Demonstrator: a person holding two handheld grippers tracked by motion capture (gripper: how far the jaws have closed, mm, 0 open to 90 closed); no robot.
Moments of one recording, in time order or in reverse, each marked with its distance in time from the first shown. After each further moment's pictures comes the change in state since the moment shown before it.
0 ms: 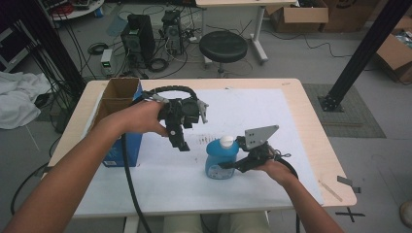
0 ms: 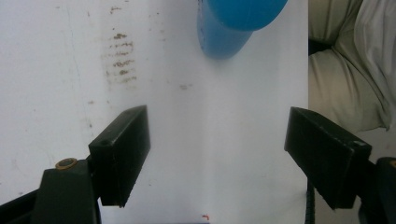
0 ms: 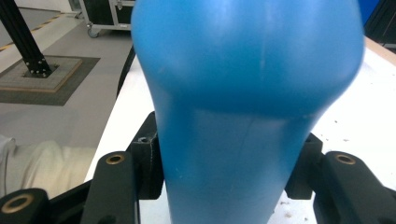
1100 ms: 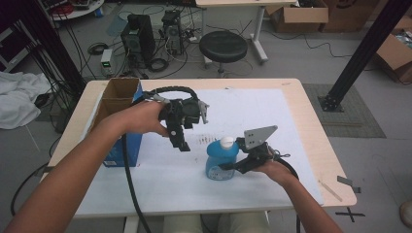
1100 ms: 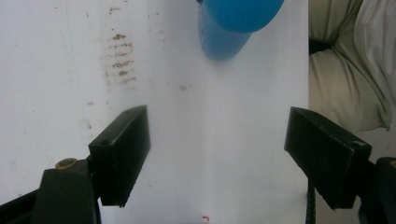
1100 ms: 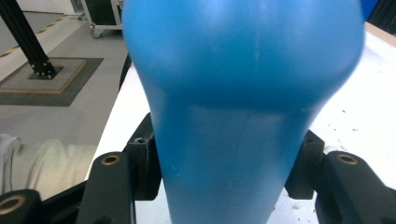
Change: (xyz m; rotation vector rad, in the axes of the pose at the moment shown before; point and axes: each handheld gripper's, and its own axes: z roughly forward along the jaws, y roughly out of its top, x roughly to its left) left arm 0.000 0.001 0.002 -0.004 -0.001 0.000; right arm -0.003 -0.007 0.002 0.006 0.014 0.034
